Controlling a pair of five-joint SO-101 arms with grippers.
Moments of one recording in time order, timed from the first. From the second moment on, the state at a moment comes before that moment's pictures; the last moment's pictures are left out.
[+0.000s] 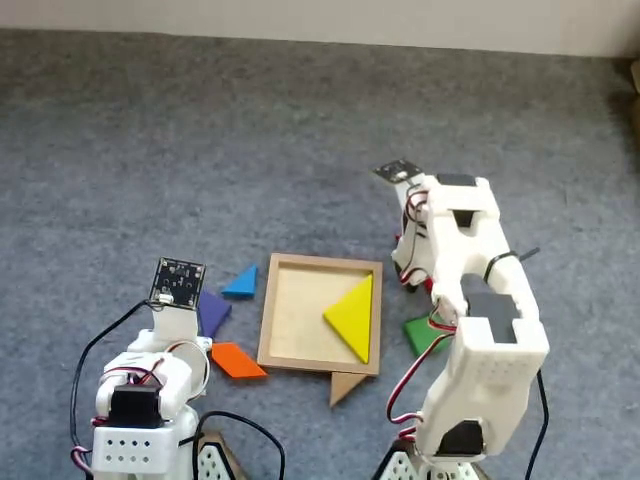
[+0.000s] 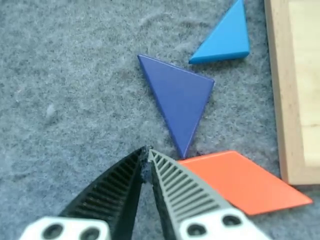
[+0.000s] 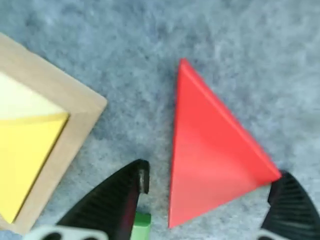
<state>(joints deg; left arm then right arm) -5.0 -102.4 96.0 75.8 -1.3 -4.2 21.7 8.2 70.7 34.6</state>
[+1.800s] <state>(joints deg) -5.0 -102.4 96.0 75.8 -1.3 -10.0 12.9 4.2 85.8 38.3</state>
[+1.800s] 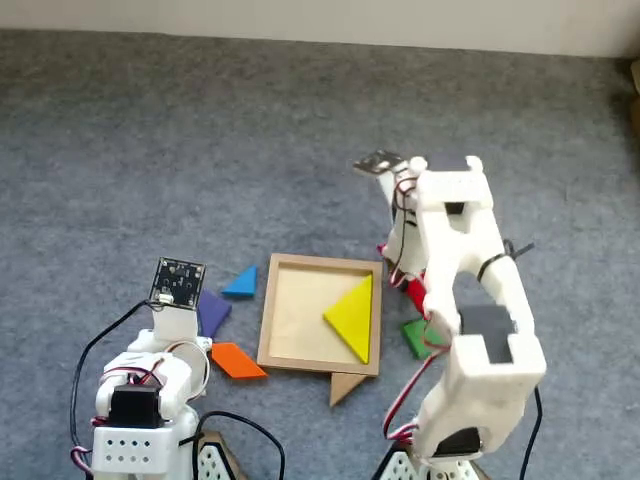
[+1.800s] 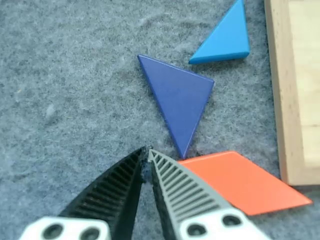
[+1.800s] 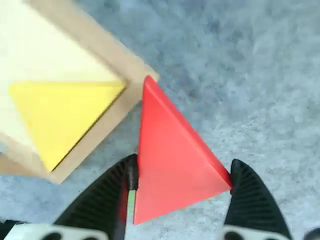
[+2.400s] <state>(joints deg) -5.0 -102.4 96.0 75.8 -1.3 -37.8 -7.9 28.2 75.3 41.4</state>
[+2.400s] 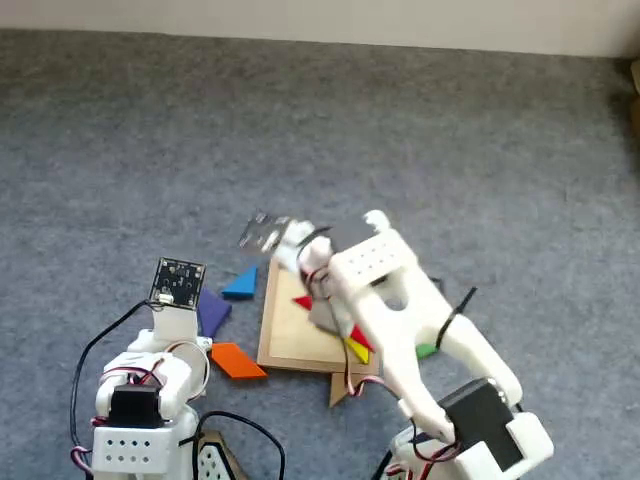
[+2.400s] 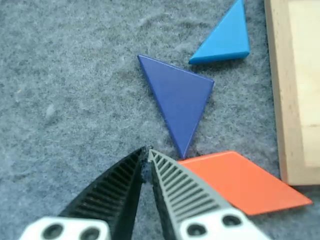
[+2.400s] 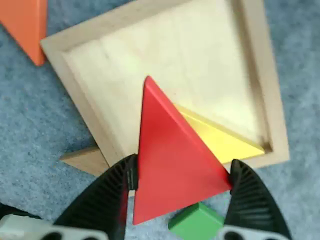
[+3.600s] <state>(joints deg) -5.0 -102.4 96.0 75.8 -1.1 -45.9 -7.9 33.9 66.4 53.8</state>
